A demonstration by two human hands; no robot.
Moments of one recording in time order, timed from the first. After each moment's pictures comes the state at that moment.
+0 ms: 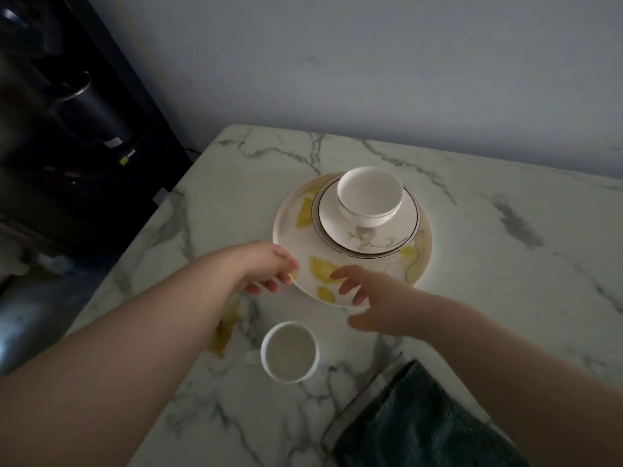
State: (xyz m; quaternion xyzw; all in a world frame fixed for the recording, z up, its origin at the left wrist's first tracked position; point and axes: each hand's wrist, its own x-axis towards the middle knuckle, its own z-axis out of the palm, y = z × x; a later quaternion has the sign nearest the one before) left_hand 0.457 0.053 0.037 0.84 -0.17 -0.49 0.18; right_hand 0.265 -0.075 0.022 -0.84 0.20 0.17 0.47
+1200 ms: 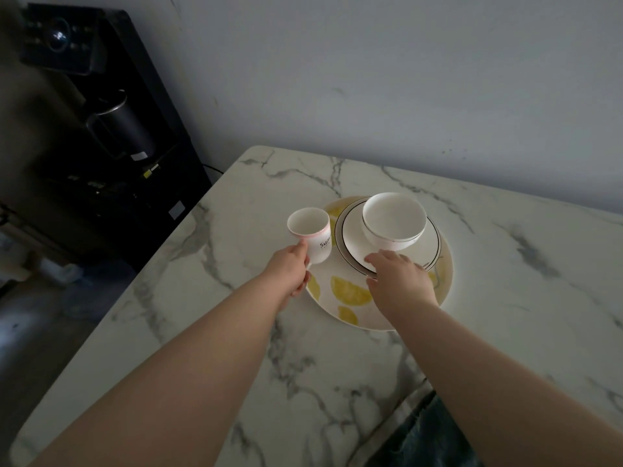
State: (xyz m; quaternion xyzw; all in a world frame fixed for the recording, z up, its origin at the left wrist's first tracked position) left_hand 0.463 0.048 0.008 0.78 -0.04 -0.38 0.49; right_hand 0.319 -0.076 -0.001 -0.94 0.32 0.00 0.14
